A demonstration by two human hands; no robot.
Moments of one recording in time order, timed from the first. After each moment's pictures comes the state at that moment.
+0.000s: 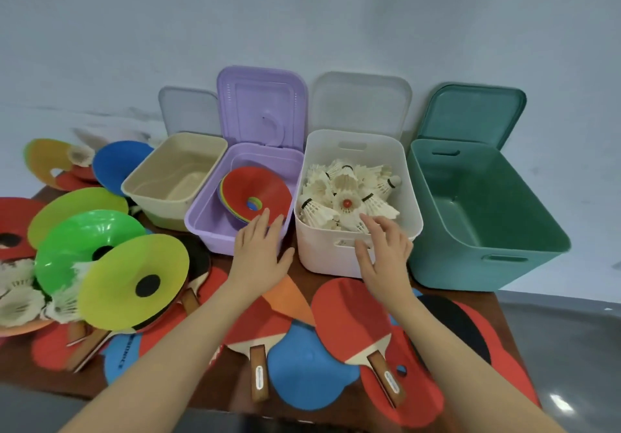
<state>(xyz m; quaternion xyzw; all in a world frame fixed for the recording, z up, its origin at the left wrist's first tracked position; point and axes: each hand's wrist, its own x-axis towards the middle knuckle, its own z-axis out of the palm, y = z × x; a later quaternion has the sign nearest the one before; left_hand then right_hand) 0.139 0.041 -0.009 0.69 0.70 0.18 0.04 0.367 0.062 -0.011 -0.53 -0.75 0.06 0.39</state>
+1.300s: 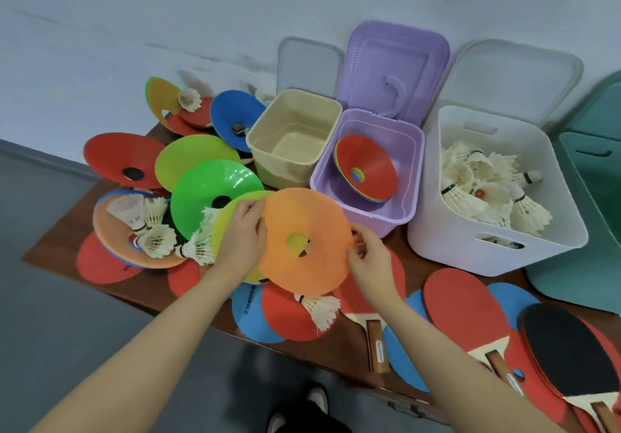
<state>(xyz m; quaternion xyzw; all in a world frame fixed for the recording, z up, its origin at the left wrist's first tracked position) -0.084 -0.046 -0.025 0.58 0.72 0.37 0.09 0.136 -0.001 -0.041 -0.50 -0.68 0.39 0.37</state>
